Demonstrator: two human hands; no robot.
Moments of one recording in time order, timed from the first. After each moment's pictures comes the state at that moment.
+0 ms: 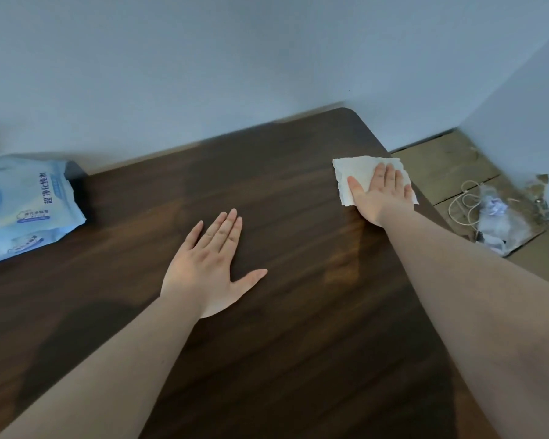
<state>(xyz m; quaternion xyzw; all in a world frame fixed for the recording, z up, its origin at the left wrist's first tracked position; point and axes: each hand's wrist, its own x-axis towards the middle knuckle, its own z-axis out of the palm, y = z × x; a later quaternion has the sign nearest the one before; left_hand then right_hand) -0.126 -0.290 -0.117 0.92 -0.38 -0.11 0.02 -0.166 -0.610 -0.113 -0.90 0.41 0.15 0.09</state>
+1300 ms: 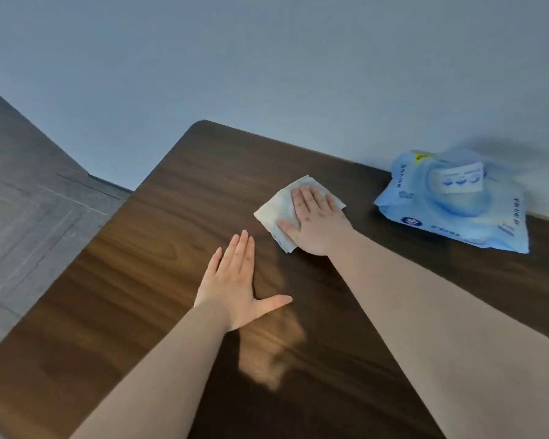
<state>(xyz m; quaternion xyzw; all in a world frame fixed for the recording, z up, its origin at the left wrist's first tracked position) -0.202 0.187 -0.109 0.98 0.08 -0.17 0.04 -0.039 0.055 -0.121 -0.93 -0.31 0.20 0.01</state>
